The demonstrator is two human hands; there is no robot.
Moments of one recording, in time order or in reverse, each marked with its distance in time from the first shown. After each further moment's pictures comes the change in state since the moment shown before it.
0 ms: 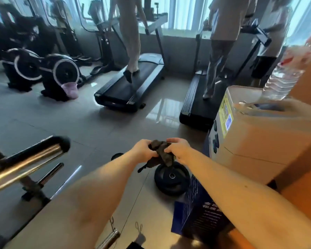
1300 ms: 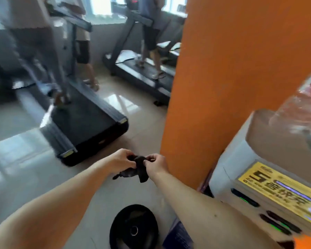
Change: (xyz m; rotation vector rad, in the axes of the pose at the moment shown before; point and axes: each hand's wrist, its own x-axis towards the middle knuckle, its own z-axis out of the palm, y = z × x) left_hand 0.568 0.215 0.032 0.462 -0.943 0.682; right_hand 0.366 -0.143 -0.109 0.286 1.108 0.311
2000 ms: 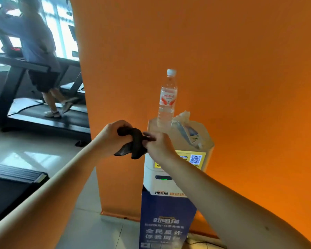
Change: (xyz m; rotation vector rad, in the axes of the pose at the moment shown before) left_hand -0.100 0.252 -0.002 -0.071 0.148 0.846; right_hand -0.172 -0.051 -0.223 0.106 0.502 -0.367
